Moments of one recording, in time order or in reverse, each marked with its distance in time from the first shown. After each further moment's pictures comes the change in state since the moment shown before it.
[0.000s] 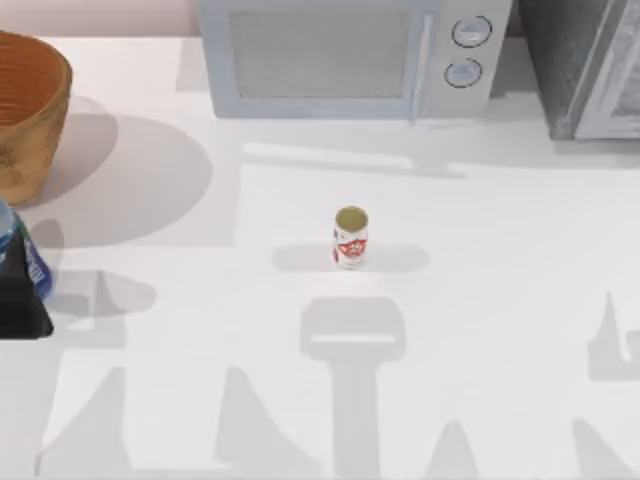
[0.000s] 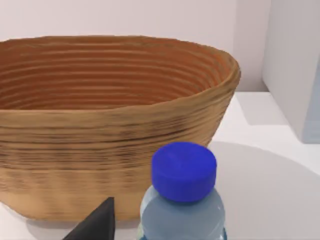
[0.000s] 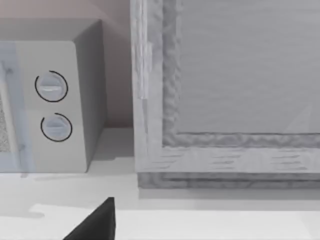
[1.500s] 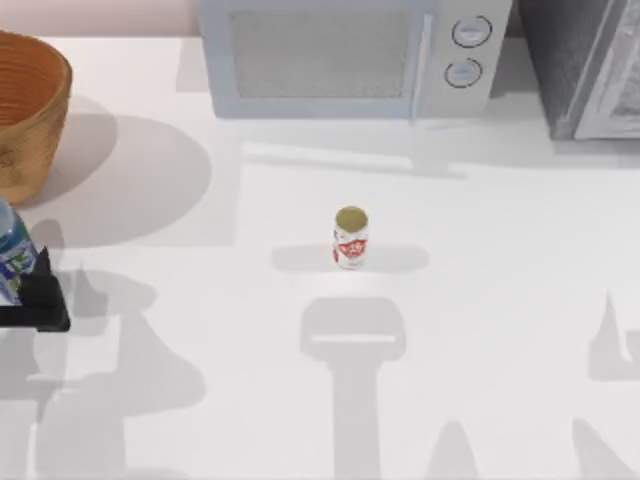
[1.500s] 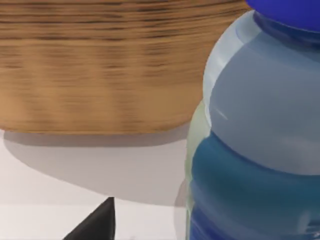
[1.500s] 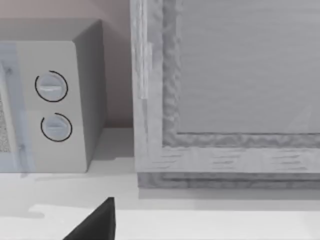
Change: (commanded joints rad) left arm 0.087 1.097 0.084 0.827 0.099 0.039; right arm 0.000 0.000 0.000 0.000 0.000 0.000
